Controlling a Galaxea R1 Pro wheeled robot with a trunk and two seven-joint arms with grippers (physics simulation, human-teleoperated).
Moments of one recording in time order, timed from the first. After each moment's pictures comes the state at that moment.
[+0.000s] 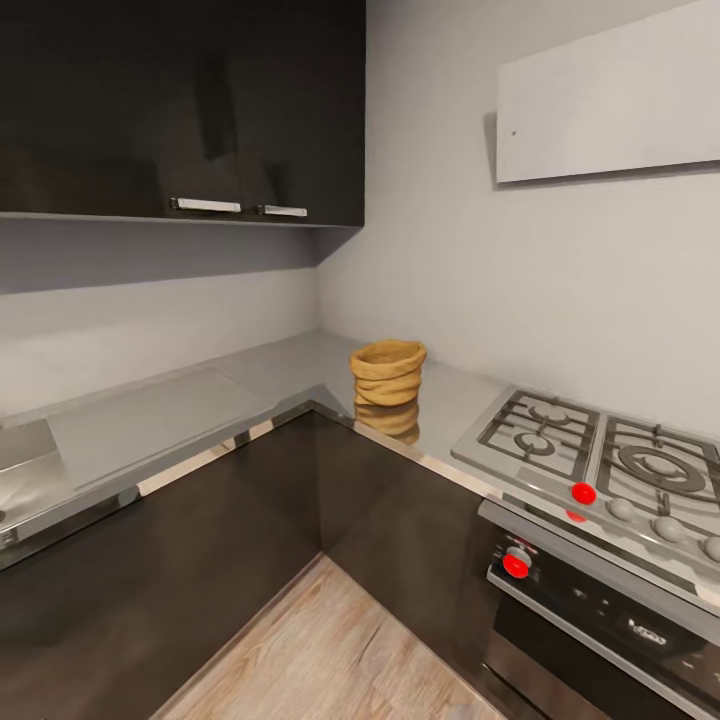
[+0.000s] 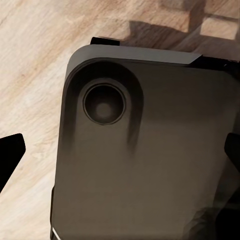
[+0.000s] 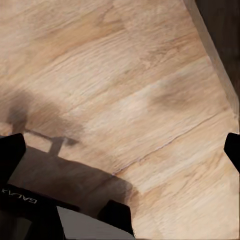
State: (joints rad) left arm 0.00 -0.01 0.02 -0.06 0.12 -0.06 0.00; right arm -0.23 0.17 0.02 -0.47 0.42 0.31 0.00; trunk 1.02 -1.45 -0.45
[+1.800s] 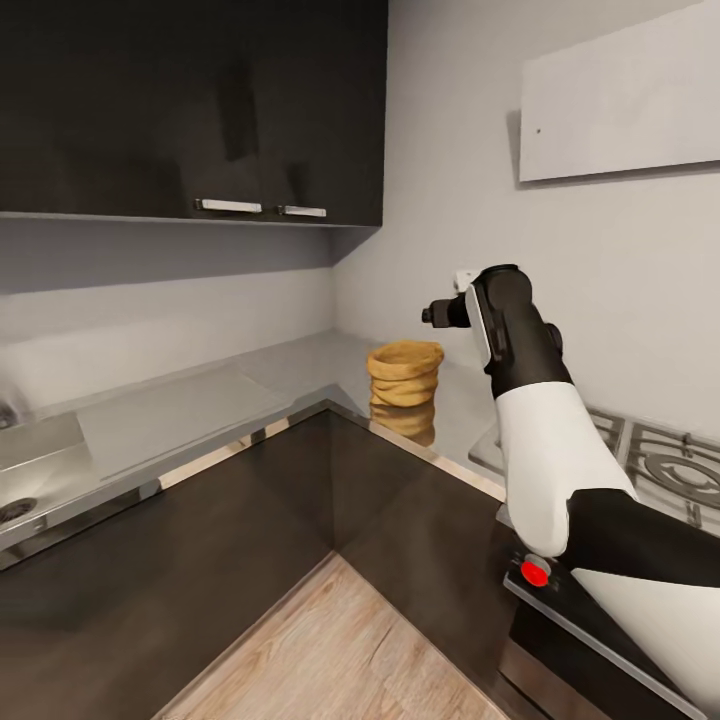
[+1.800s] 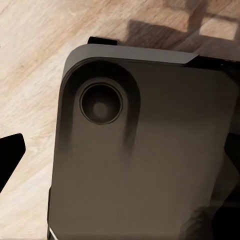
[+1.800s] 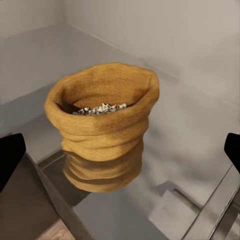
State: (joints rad) left arm 0.00 -0.01 0.03 -0.06 0.12 -0.06 -0.01; right arm -1.36 0.17 -0.09 -0.93 0.25 1.04 0.05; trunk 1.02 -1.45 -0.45
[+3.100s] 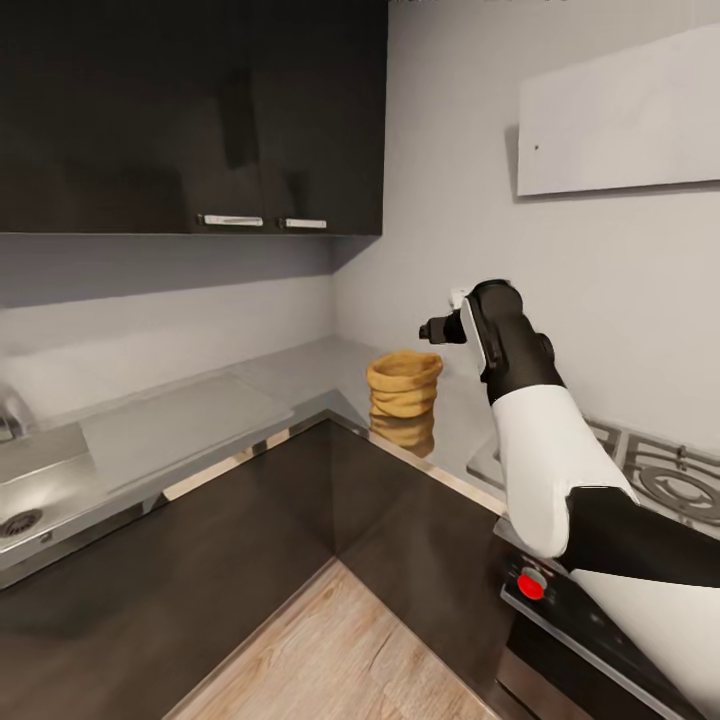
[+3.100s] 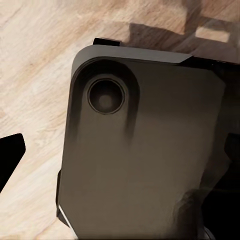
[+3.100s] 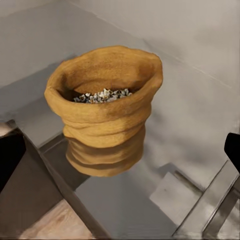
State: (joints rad) left arm 0.00 -0.01 0.03 -0.06 0.13 -0.06 0.00; right arm -1.36 0.17 -0.11 -0.84 0.25 1.04 0.04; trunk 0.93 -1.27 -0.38
